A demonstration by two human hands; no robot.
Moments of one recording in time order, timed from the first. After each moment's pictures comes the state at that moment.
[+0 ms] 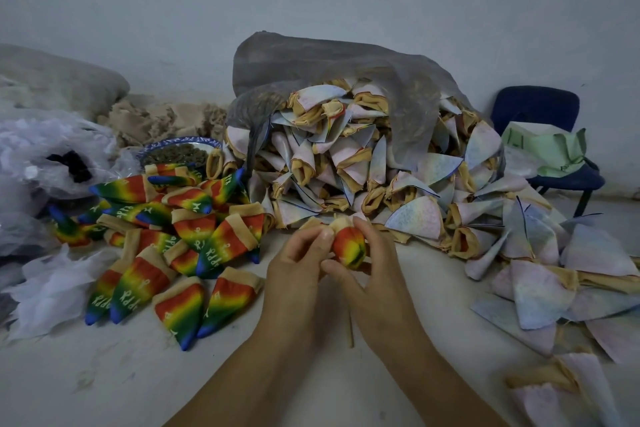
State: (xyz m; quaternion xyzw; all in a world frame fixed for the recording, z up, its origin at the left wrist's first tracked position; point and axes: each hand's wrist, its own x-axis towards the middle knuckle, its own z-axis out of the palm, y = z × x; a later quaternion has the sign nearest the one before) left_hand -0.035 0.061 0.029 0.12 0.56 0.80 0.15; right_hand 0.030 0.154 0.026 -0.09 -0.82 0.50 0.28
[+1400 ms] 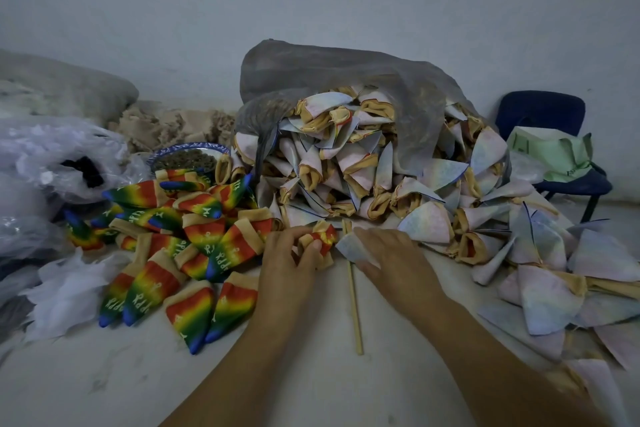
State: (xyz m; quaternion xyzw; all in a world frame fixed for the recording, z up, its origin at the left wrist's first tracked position) left_hand -0.073 0.049 0.012 0.20 0.81 0.55 -0.02; right_hand -0.004 0.223 0.008 -0.10 -0.98 0.03 0.16
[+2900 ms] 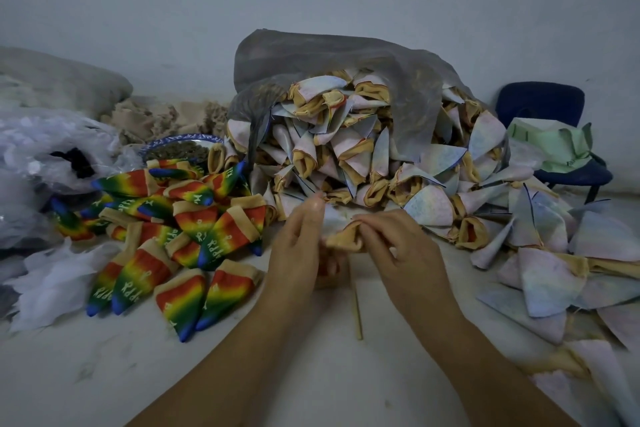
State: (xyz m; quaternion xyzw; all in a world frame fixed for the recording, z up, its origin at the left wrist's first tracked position) left_hand -0.047 0.061 0.031 0.21 0.61 0.75 0.11; right_hand 0.031 0.183 0.037 -0.03 -0.87 0.25 0.42
